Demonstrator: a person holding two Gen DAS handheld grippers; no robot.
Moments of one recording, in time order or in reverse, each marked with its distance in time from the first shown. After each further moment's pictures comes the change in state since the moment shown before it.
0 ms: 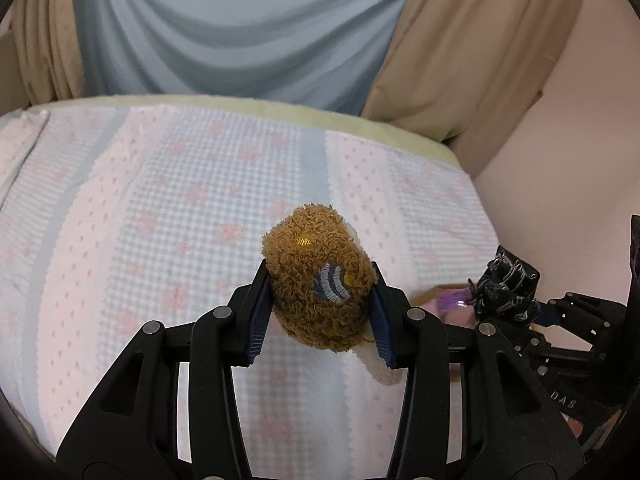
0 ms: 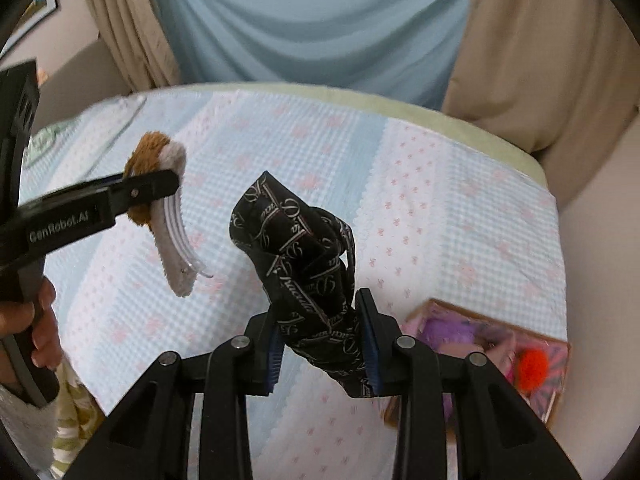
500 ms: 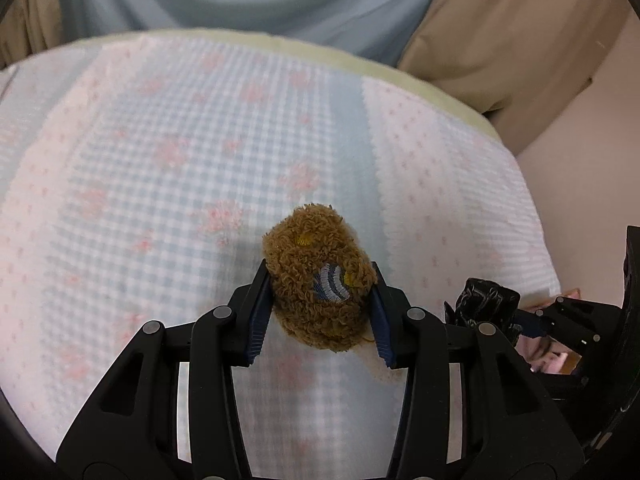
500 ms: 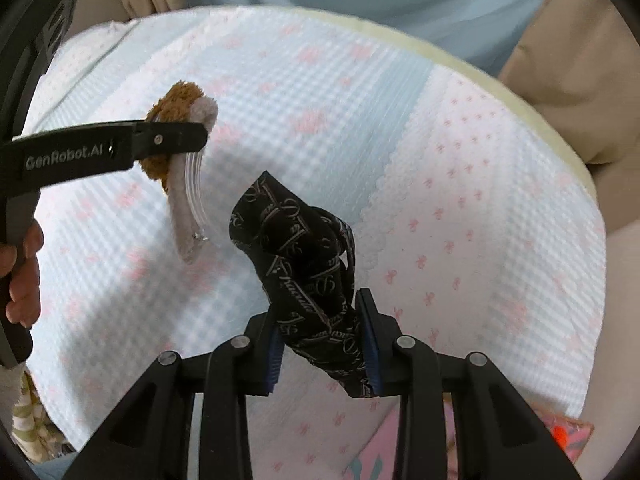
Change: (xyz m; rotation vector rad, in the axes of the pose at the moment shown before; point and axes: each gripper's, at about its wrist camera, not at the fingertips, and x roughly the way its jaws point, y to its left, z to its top) left arm 0.189 0.066 0.000 -0.053 0.130 -0.014; right arm 0.193 -0.011 0.014 -0.169 0.164 -0.008
